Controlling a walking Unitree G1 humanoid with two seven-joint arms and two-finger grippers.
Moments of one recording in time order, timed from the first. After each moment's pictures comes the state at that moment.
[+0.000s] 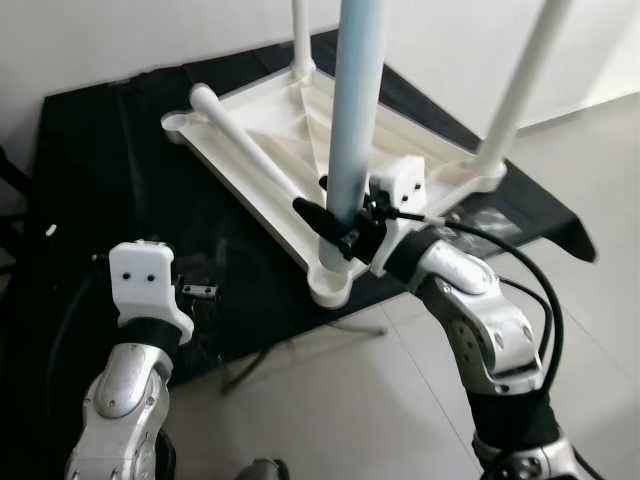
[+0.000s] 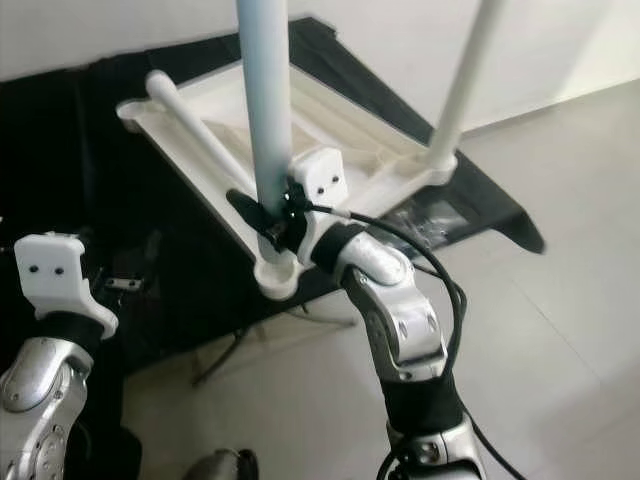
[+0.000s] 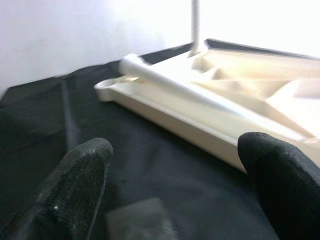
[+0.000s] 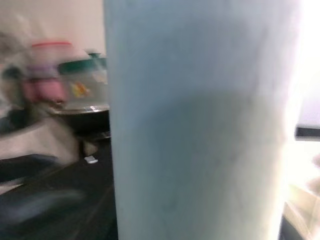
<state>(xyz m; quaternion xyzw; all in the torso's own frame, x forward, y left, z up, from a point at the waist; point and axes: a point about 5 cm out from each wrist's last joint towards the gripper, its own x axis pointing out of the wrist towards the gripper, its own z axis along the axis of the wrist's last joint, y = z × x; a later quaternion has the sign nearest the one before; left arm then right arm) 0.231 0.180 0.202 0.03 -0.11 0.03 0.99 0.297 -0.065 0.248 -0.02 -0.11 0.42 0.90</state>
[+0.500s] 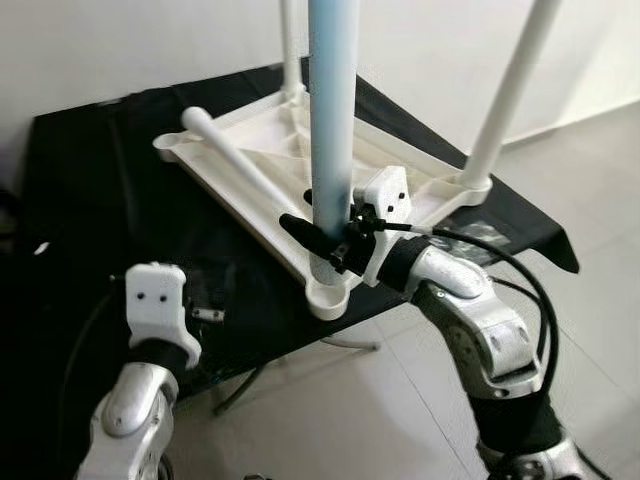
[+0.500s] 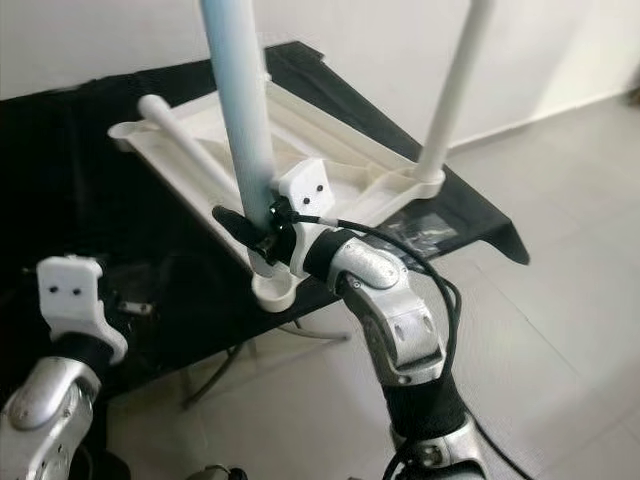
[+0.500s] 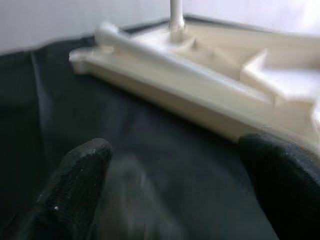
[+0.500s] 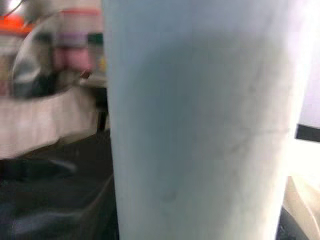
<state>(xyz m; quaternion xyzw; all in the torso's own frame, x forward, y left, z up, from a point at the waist) 0.216 0.168 0.167 0.02 -0.03 -0.02 1.00 0.301 -0.093 0.251 -0.08 -0.09 0.46 0.88</state>
